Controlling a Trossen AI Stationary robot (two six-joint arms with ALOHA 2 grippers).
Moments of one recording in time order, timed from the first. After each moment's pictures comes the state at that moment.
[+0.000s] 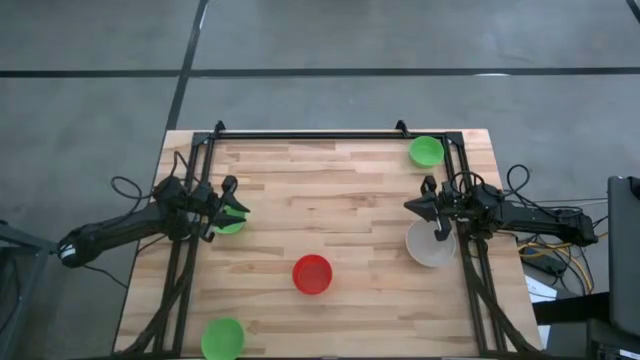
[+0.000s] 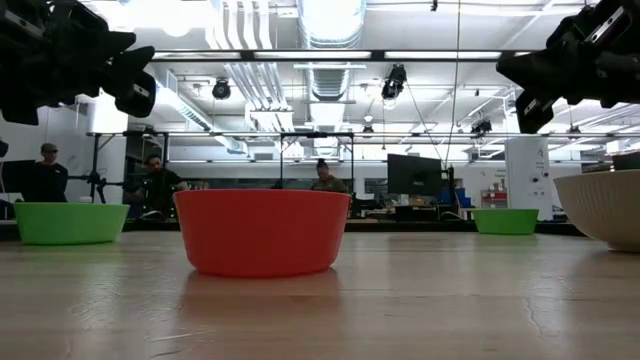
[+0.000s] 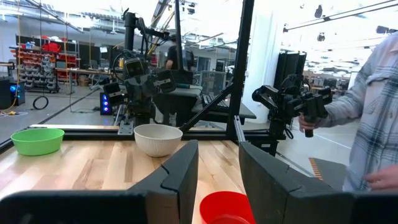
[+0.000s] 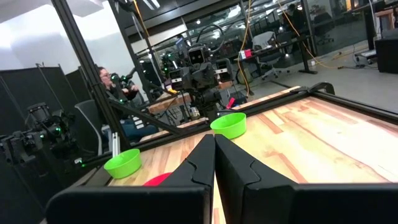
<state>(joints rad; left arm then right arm) 0.44 0.26 0.01 0.41 0.72 -0.23 -0.16 0.15 0.01 0.27 -0.16 0.39</state>
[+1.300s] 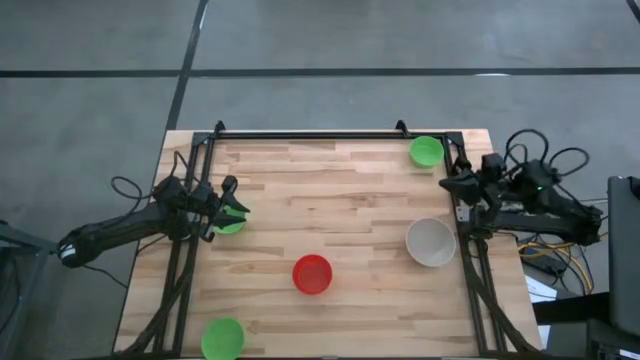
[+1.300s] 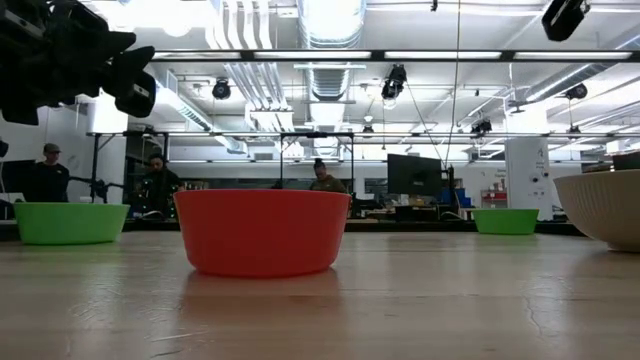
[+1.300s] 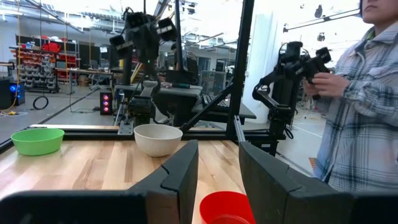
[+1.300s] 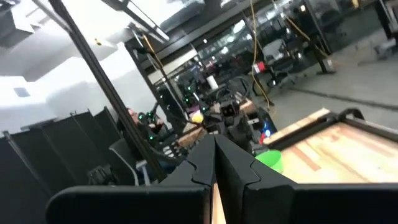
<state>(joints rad) 0.44 0.26 0.01 0.41 0.72 -0.23 -0.16 0.19 0.56 -0.17 -0.15 0.59</state>
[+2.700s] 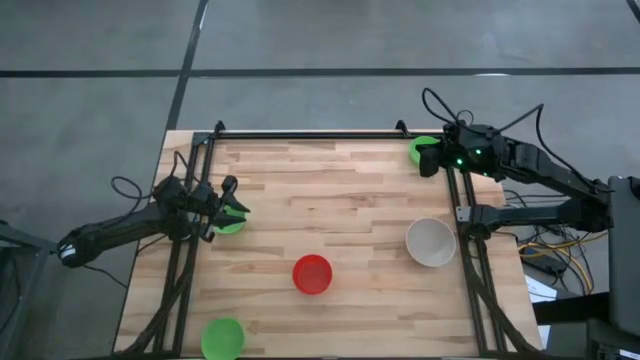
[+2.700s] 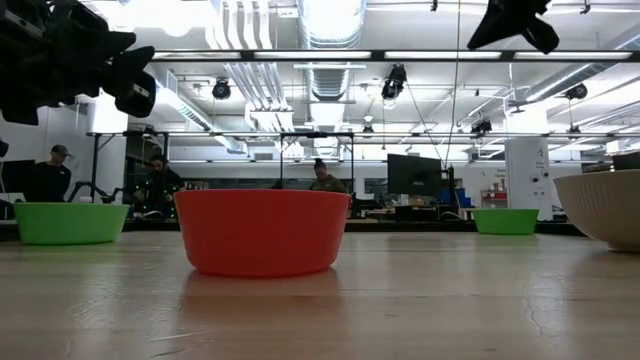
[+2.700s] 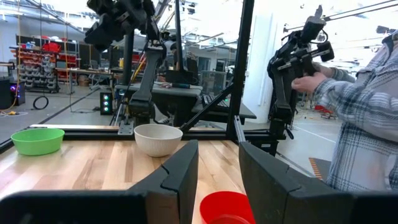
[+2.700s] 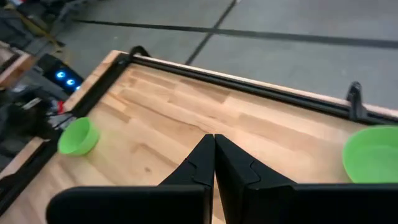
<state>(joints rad) 0.44 0.26 0.01 0.41 0.72 -0.23 -0.32 0.83 1.09 -0.82 0.31 0.71</state>
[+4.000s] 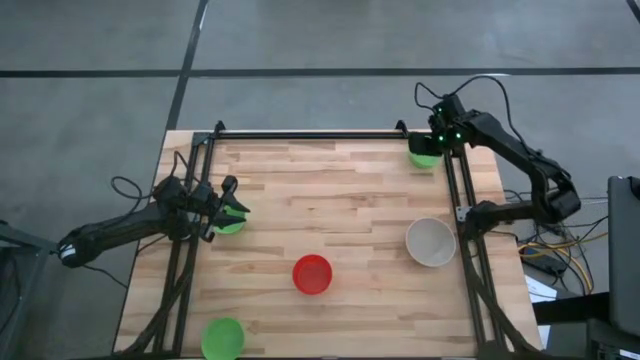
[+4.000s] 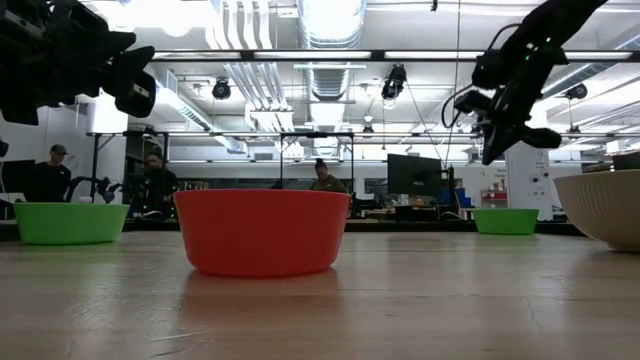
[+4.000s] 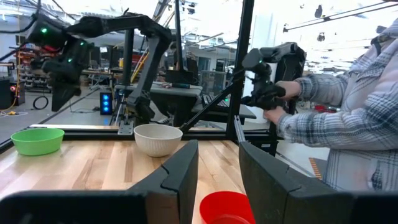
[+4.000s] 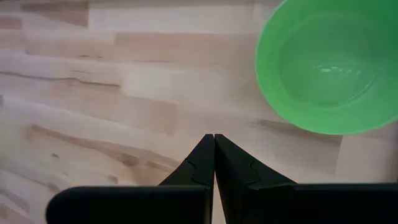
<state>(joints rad) 0.44 0.26 0.01 0.41 0.72 -0.23 -1.07 1.25 0.94 -0.85 -0.29 0.51</state>
